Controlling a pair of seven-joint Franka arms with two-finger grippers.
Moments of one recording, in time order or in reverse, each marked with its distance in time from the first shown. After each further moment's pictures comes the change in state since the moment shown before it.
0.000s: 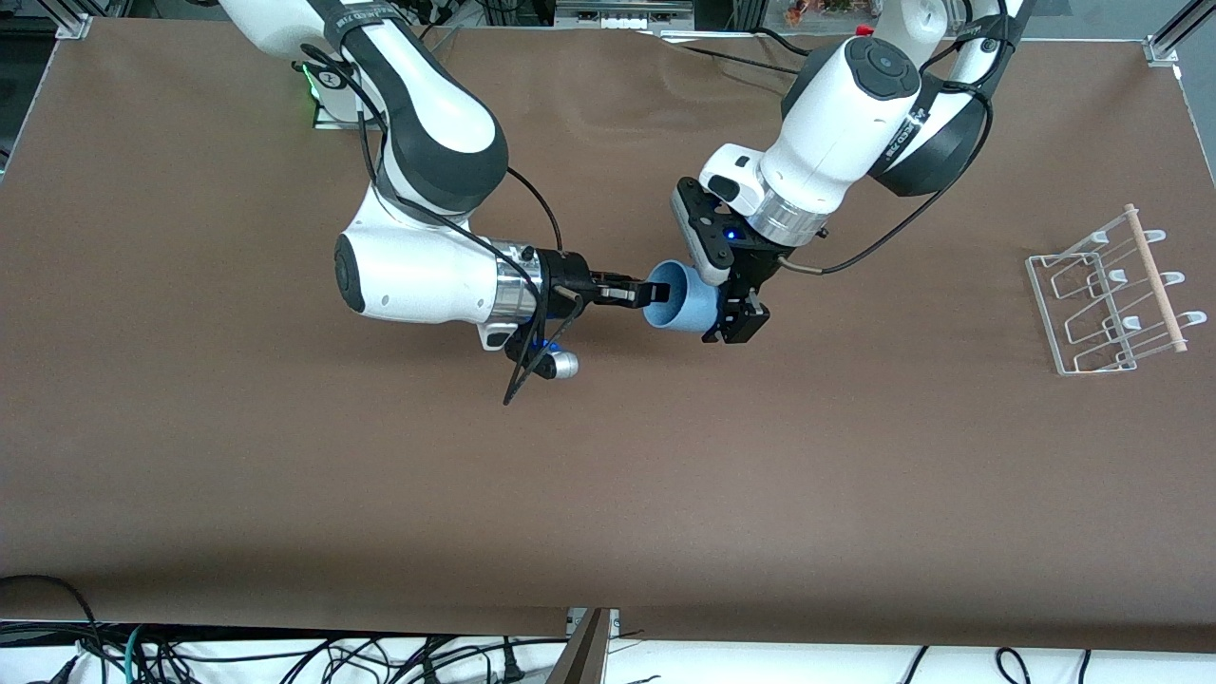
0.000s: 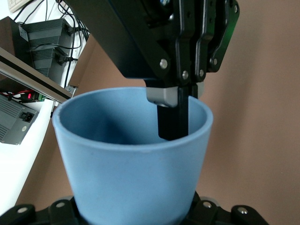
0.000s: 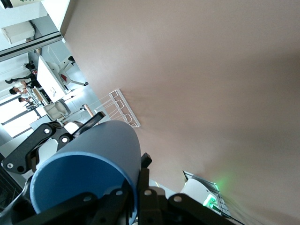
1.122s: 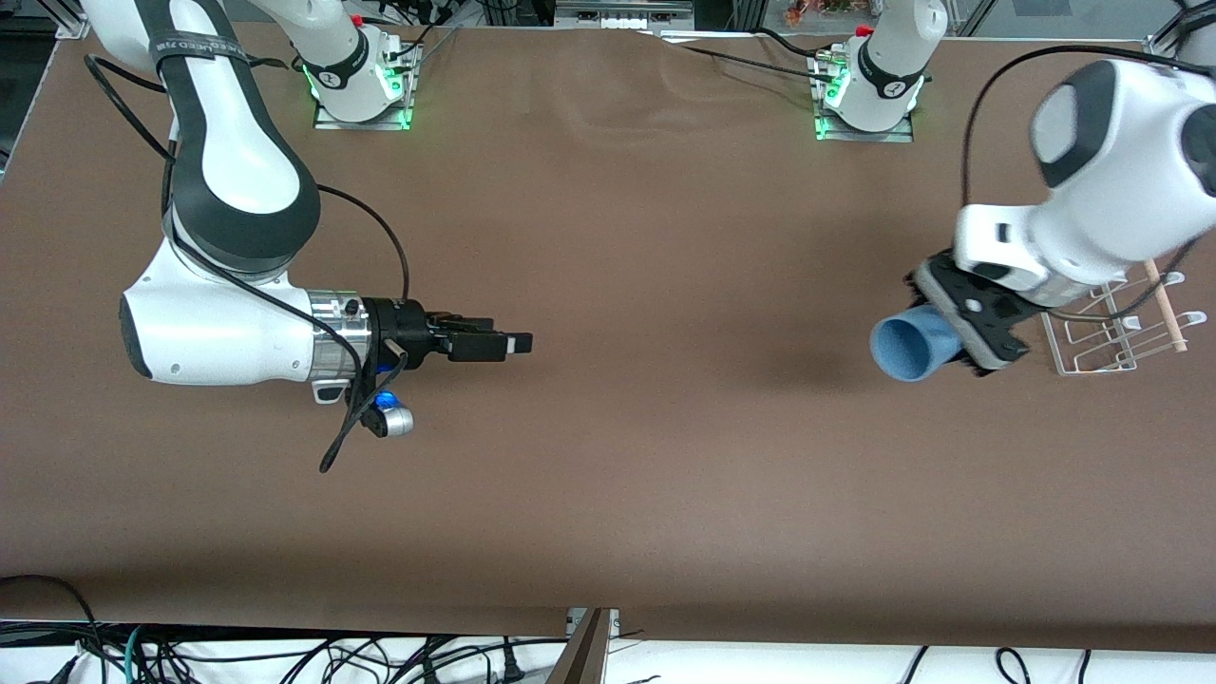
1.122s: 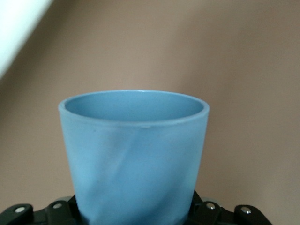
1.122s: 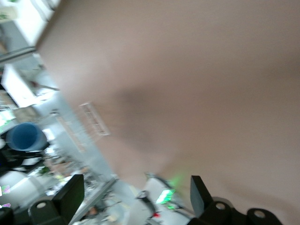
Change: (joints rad) left arm 0.429 -0.038 0.050 0.111 0.097 -0.591 0.045; right arm -0.269 -0.015 -0.003 0.058 -0.225 -0.339 -0.055
